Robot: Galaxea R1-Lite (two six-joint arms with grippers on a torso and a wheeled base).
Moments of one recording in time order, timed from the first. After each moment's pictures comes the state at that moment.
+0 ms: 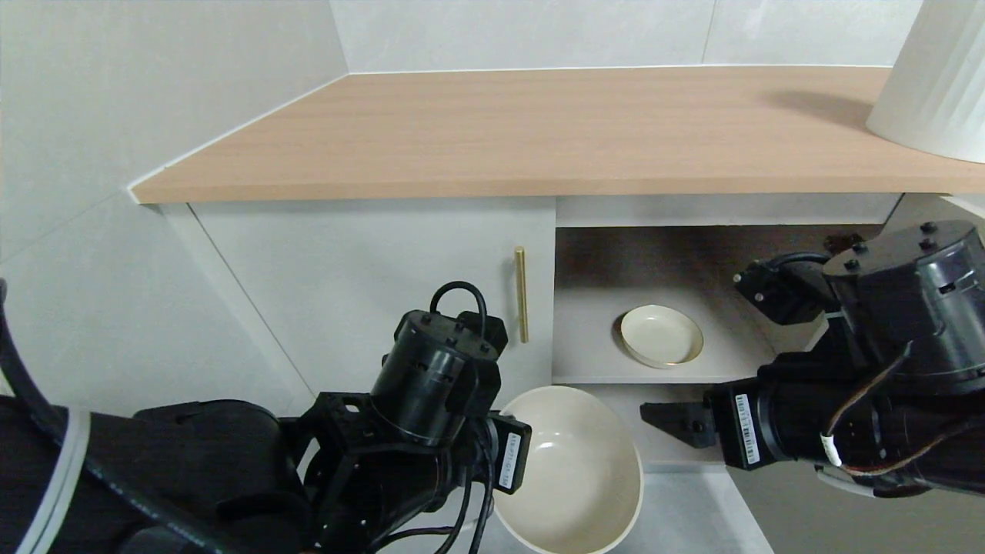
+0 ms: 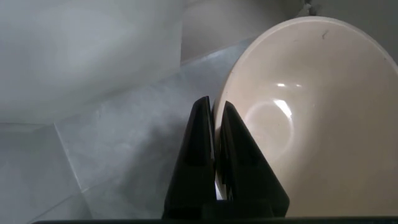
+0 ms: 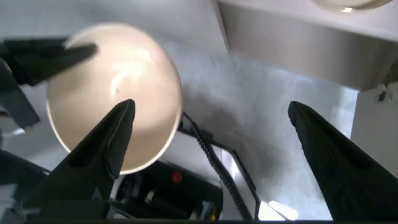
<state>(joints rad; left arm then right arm) -0.86 1.76 -0.88 -0.23 0.31 -0.32 0.80 1.46 -0.94 0.12 -0.23 0.40</state>
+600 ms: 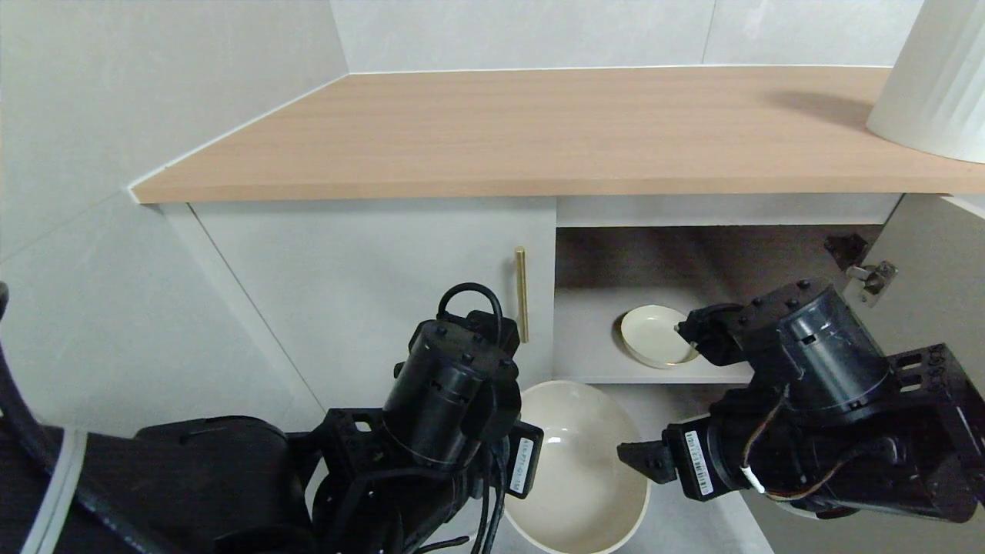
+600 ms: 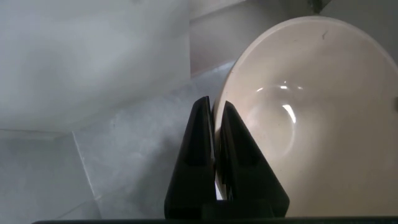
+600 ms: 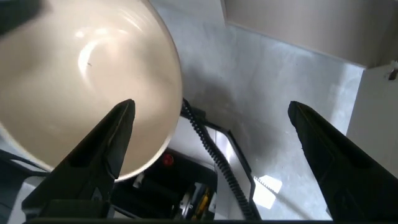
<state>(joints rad) -0.92 1.76 -0.87 -0.26 0.42 -0.30 0.82 1.59 -0.92 0.11 -0.23 0.40</state>
